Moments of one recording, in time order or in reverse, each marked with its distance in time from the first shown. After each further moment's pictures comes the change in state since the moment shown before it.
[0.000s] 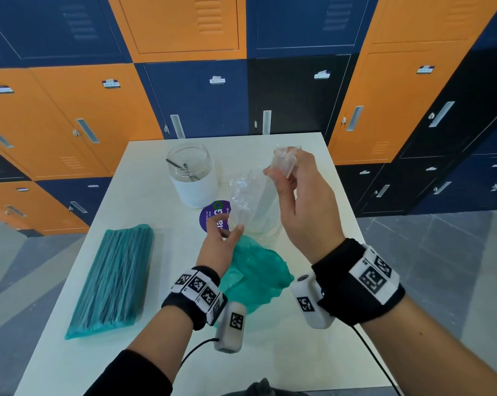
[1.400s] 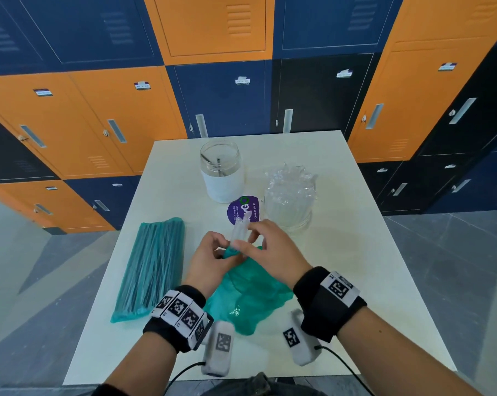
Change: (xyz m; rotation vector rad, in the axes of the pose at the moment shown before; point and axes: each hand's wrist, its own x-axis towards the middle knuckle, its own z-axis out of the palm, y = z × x) left_hand -0.045 -0.034 -0.092 -0.173 -0.069 0.051; right_hand -0.075 -0.009 0.114 0.195 -0.519 0.340
